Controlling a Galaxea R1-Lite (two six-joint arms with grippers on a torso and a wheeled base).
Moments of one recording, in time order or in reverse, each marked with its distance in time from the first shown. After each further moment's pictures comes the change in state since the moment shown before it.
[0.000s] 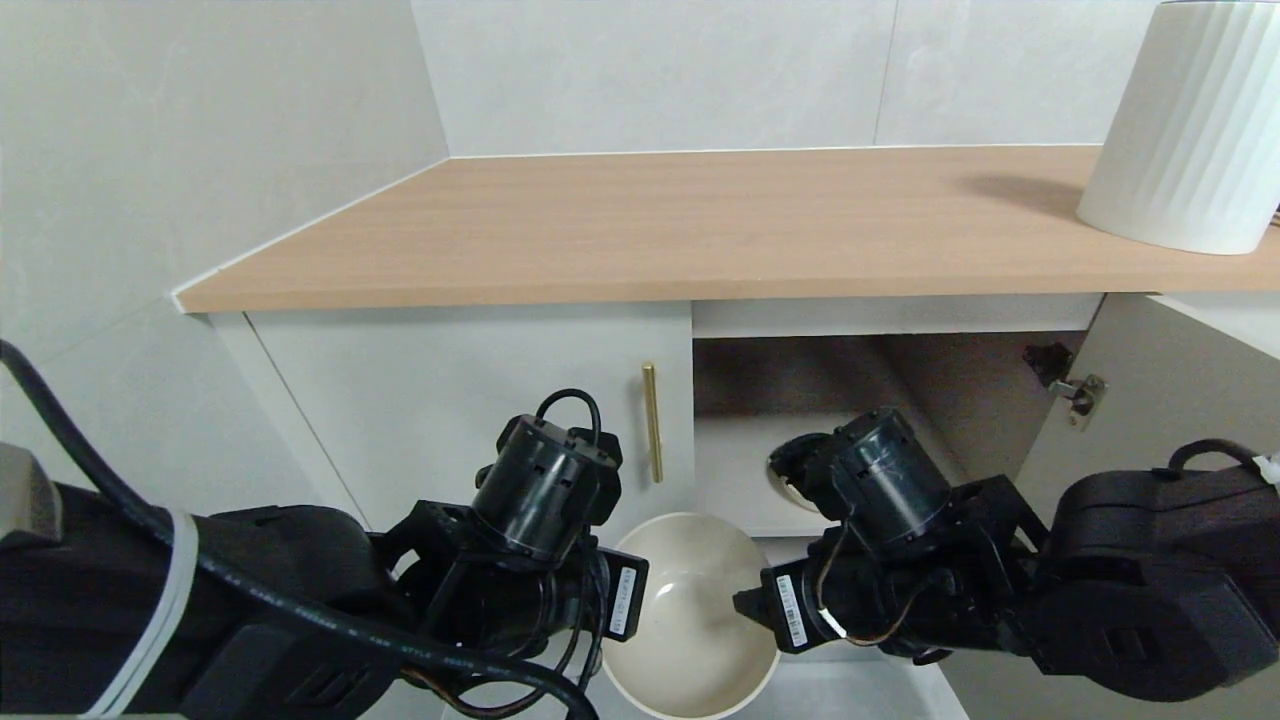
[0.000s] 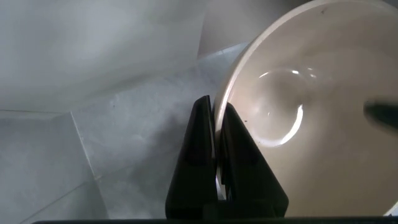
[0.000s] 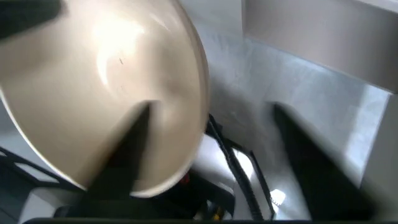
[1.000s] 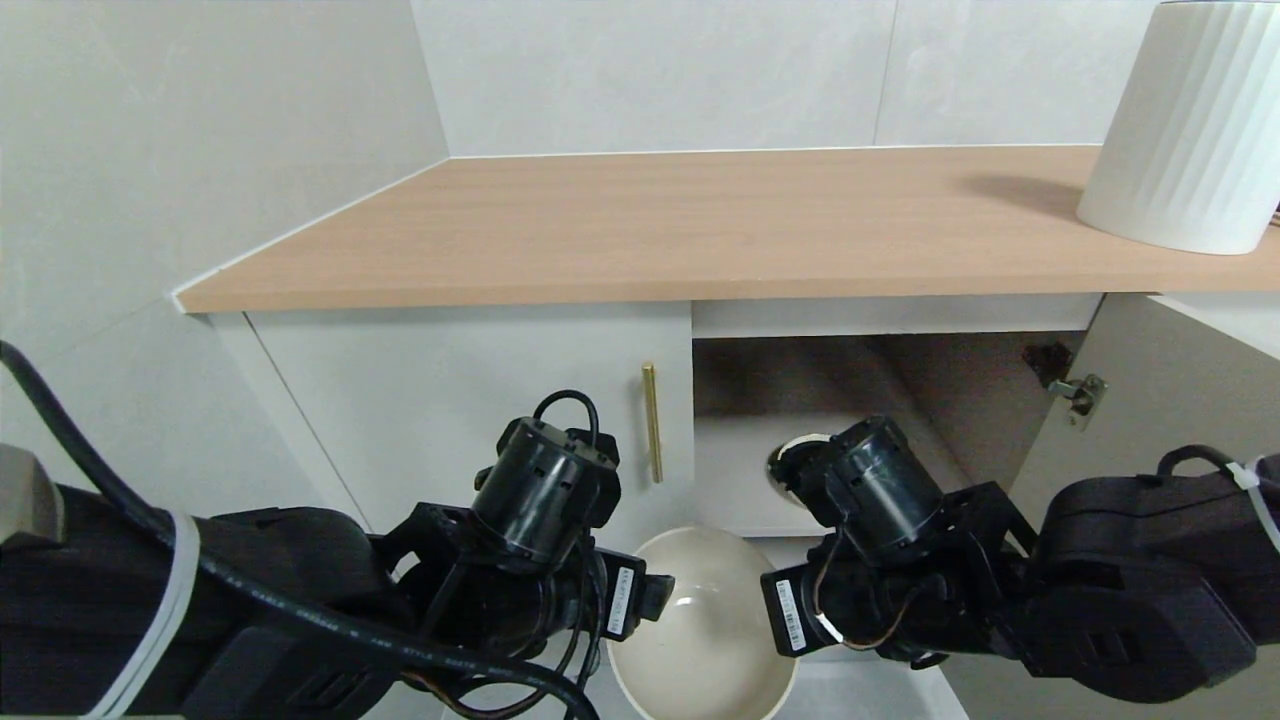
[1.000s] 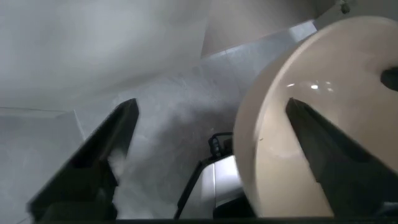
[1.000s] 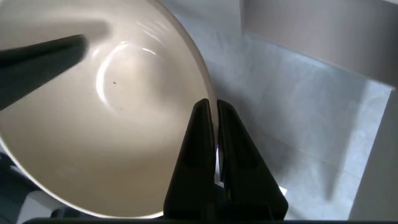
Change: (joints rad) left arm 0.001 0.001 0.004 0.000 0.024 -0.001; right arm -0.016 0.019 0.007 -0.004 -0.001 0.018
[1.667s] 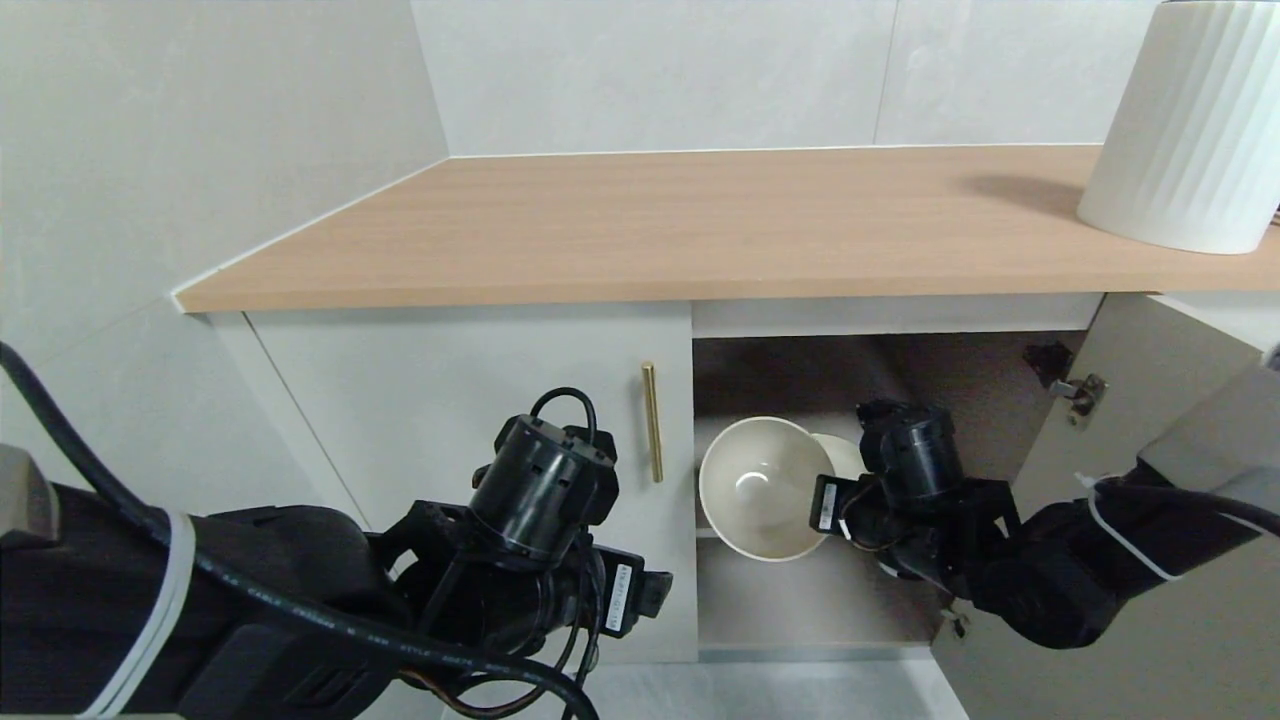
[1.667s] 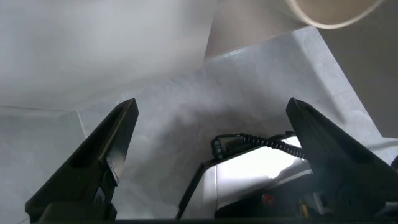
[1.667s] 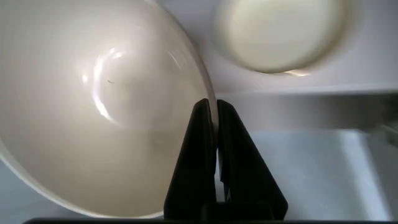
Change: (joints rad) left arm 0.003 -0.003 -0.001 0.000 0.005 -0.001; right arm -0.266 0.198 0.133 -0.619 -0.173 0.069
